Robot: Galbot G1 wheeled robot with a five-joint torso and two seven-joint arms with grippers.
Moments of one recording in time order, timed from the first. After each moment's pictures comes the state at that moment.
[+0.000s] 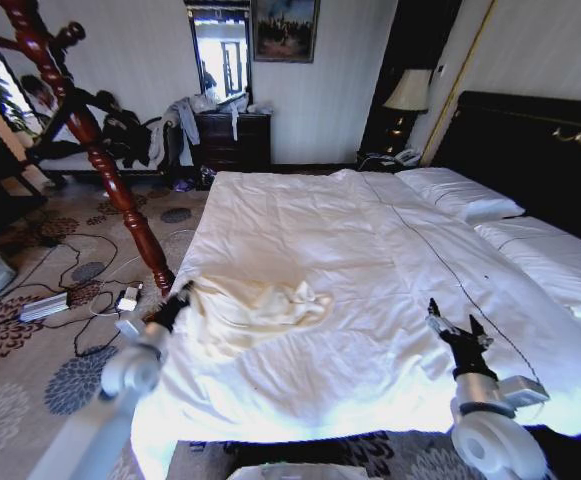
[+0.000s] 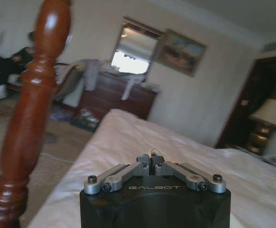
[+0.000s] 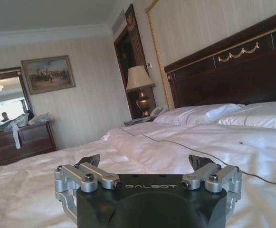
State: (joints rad) left arm 1.10 -1.00 -0.51 -1.79 -0.95 0.14 -0.17; right arm -1.80 1.07 0.79 2.21 0.77 0.18 0.41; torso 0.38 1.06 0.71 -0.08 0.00
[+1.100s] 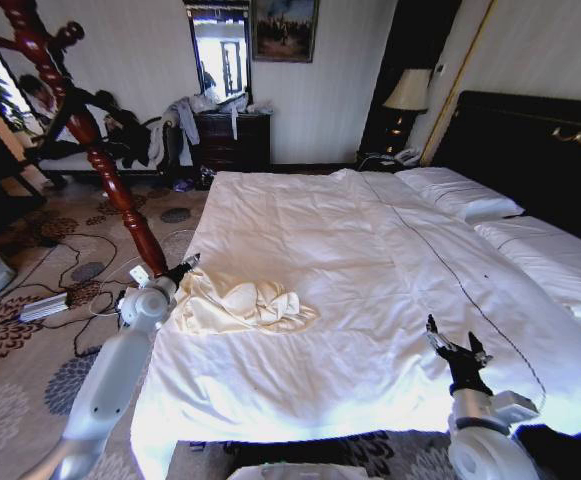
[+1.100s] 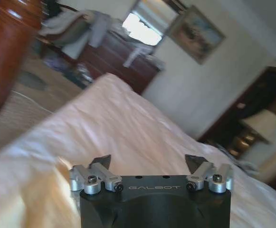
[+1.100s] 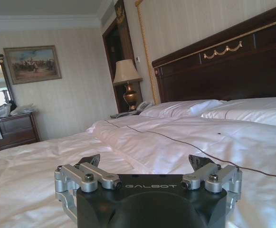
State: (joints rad) left arm 0.96 -1.08 -0.46 -1.82 -1.23 0.32 -0.33; right arm -1.84 1.13 0.79 2.18 0.71 0.20 0.41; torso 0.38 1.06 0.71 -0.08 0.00
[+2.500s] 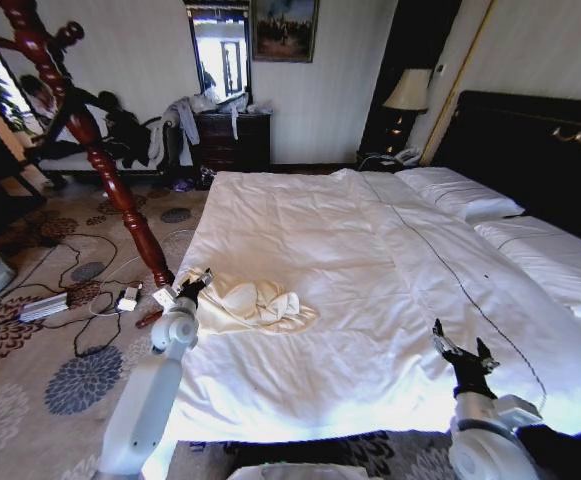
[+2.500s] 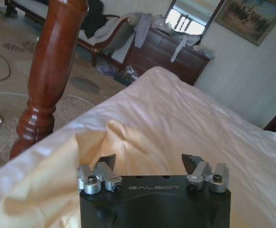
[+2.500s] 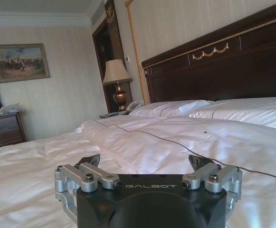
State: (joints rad) left arm 0.96 -1.30 -0.44 -1.70 -0.85 0.31 -0.46; right arm -1.83 1.15 0.80 2.16 0.70 0.20 0.43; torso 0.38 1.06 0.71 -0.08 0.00
